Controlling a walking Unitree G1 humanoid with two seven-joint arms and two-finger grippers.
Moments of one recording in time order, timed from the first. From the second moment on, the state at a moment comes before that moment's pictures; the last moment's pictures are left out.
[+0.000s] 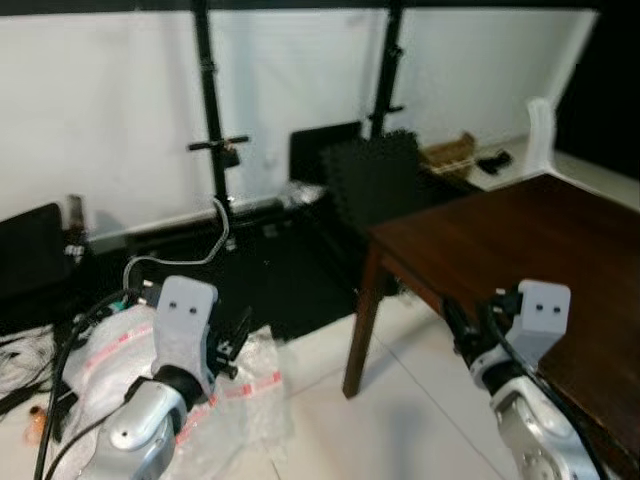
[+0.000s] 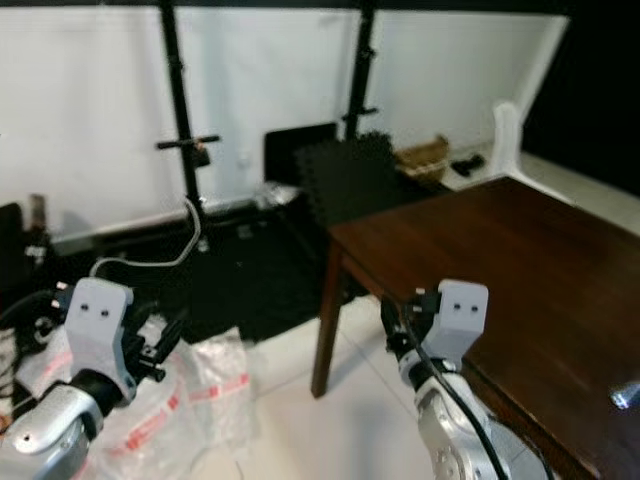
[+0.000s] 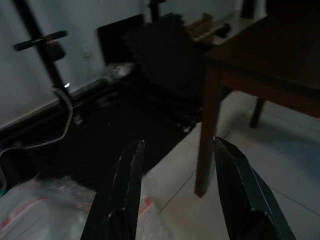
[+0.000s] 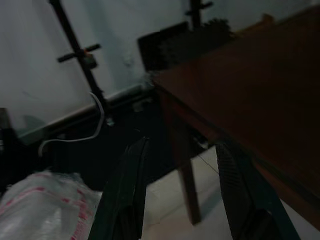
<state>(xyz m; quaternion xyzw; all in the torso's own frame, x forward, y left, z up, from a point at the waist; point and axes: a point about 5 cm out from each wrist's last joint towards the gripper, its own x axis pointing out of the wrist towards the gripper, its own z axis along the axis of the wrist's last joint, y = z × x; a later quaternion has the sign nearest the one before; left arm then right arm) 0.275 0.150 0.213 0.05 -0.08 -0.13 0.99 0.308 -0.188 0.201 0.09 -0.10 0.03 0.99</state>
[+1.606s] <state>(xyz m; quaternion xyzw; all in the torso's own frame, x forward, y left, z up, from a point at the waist) 0.288 0.134 0.219 0.03 -0.10 -0.17 0.98 0.312 -0.183 0.198 0.09 -0.09 0.04 0.99</state>
